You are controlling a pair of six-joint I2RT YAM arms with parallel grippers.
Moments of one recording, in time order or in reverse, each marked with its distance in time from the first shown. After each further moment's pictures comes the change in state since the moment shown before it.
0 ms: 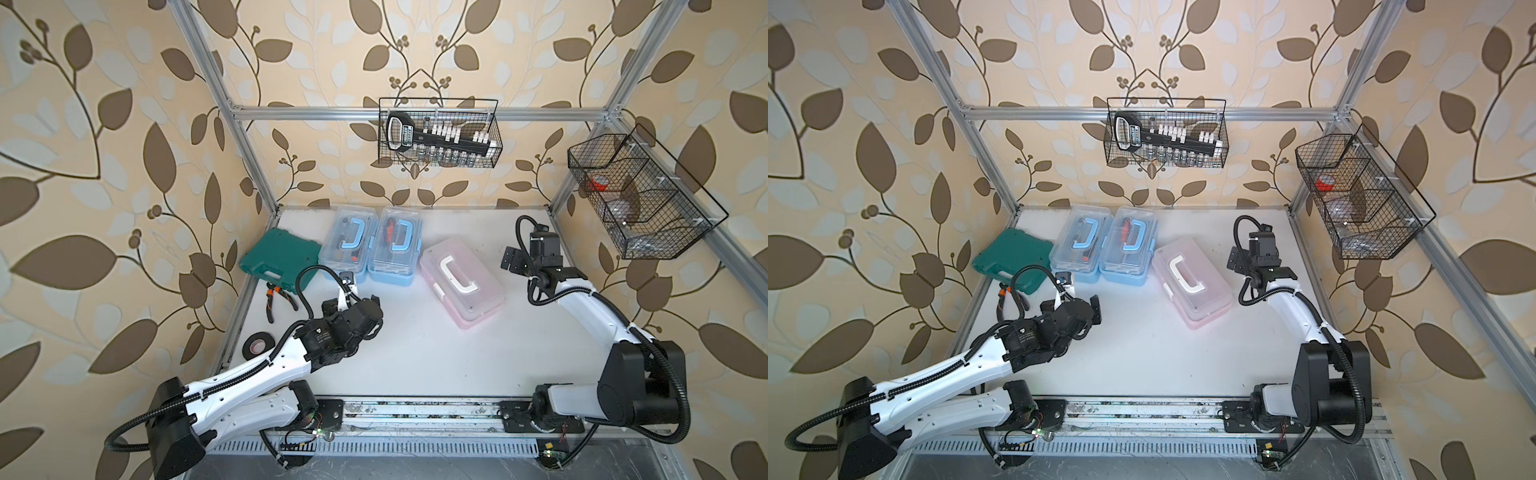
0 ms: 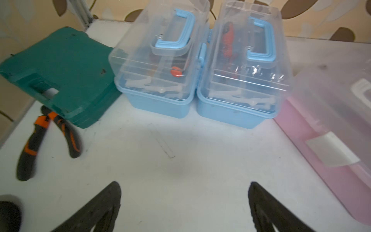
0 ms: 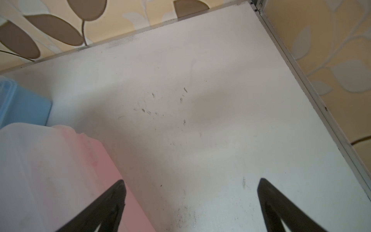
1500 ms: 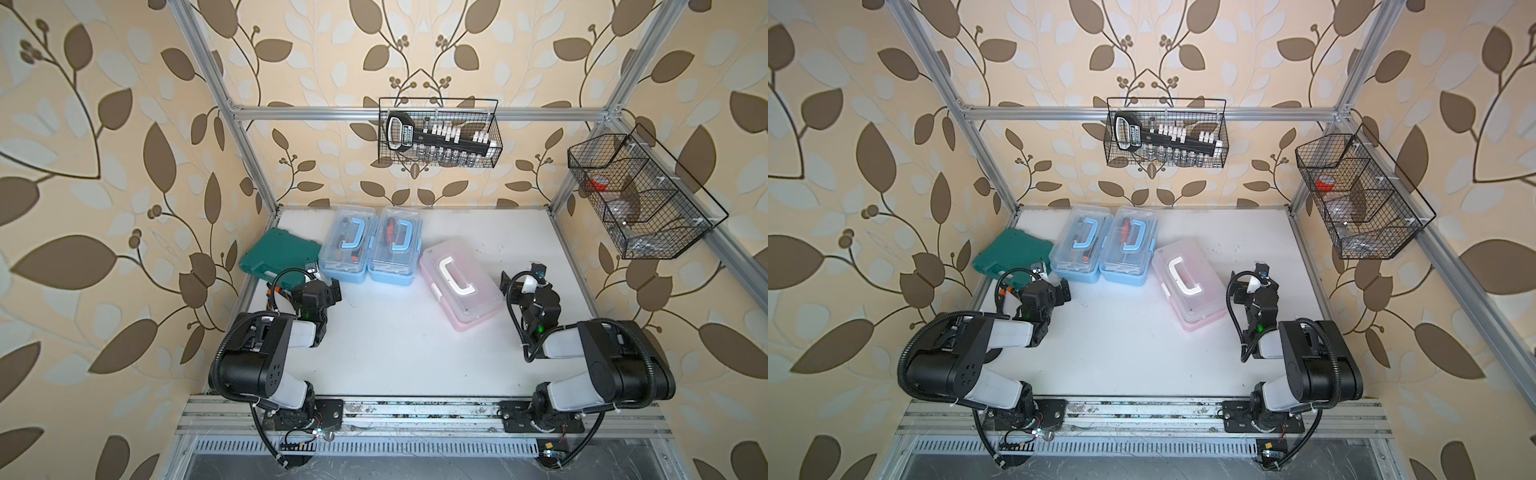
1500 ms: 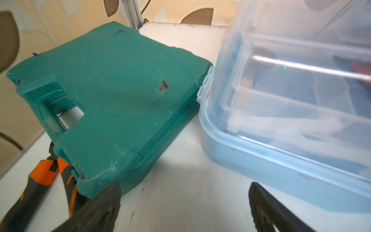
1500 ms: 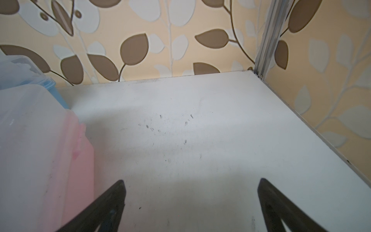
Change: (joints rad) left arm 0.821 0.575 -0.344 1.314 0.457 0.611; right arm -0.031 0.123 -0.682 1.343 -0.089 -0.227
